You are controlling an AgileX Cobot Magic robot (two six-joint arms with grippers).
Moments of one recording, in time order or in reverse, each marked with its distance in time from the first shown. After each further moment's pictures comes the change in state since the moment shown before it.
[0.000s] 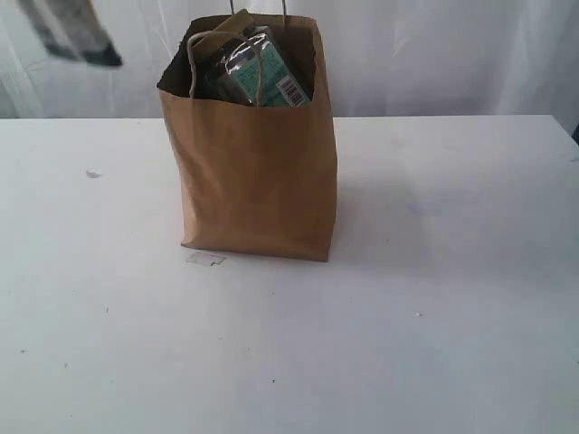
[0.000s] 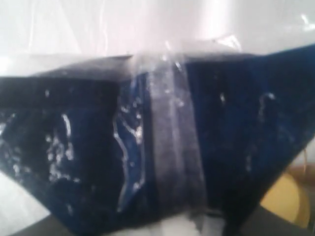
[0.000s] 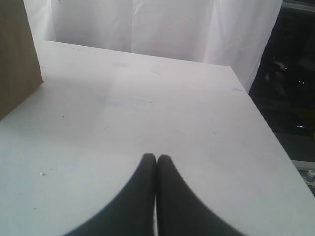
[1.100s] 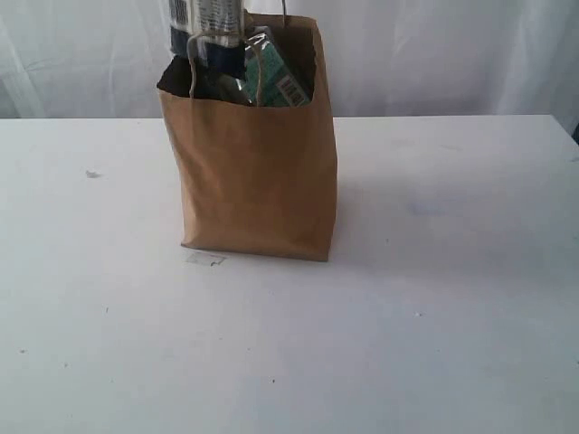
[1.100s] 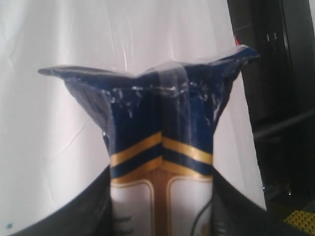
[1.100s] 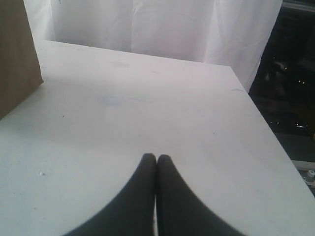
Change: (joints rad) left arm -0.243 0.218 0.002 0.148 -0.667 -0.159; right arm 0.000 0.000 0.000 0.000 0.000 -0.004
